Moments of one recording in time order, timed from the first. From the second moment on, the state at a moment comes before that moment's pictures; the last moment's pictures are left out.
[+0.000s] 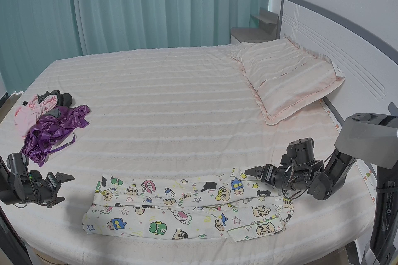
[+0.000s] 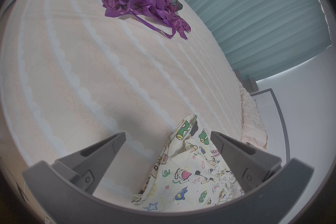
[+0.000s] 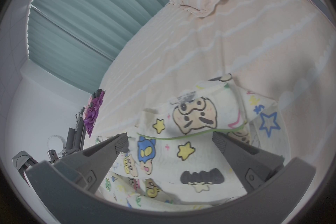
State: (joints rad) left arm 0.55 2.02 -0.41 -0.72 -0.58 -0.49; right arm 0.35 2.31 -0.77 -0.87 0.23 0.69
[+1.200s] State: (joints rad) left arm 0.42 1.95 -0.29 -0.71 -0.57 -0.49; right arm 0.34 1.94 -0.39 -0.98 0.12 0.91
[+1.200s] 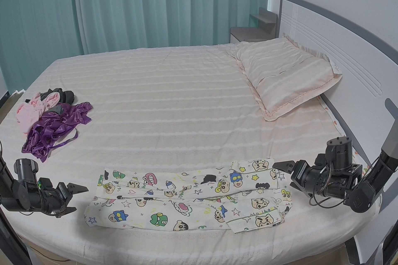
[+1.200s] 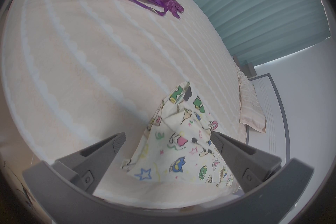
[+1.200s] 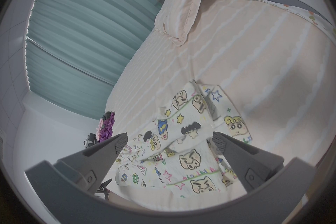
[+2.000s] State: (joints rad) left arm 0.39 1.94 -0.28 -0.72 -0.57 -0.52; right arm 0.33 1.95 -0.37 -0.98 0.12 0.90
